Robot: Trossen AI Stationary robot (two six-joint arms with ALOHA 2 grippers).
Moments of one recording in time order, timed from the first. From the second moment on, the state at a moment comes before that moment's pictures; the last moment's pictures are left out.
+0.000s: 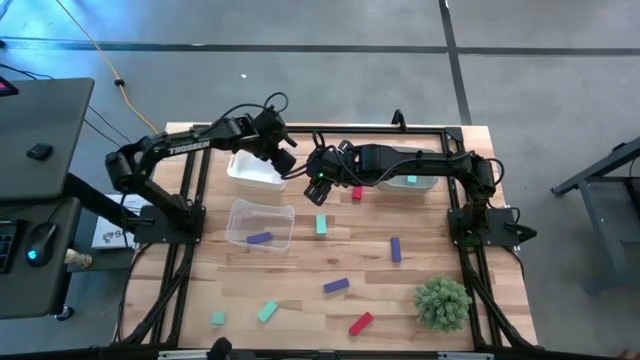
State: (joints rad) left arm 0.68 1.52 1.12 -0.68 0.03 -0.27; right arm -0.05 1.92 1.90 -0.95 0.39 0.40
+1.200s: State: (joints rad) left arm 0.73 1.60 1.12 -0.68 0.07 -0.23; right arm -0.05 1.92 1.90 -0.95 0.42 0.43
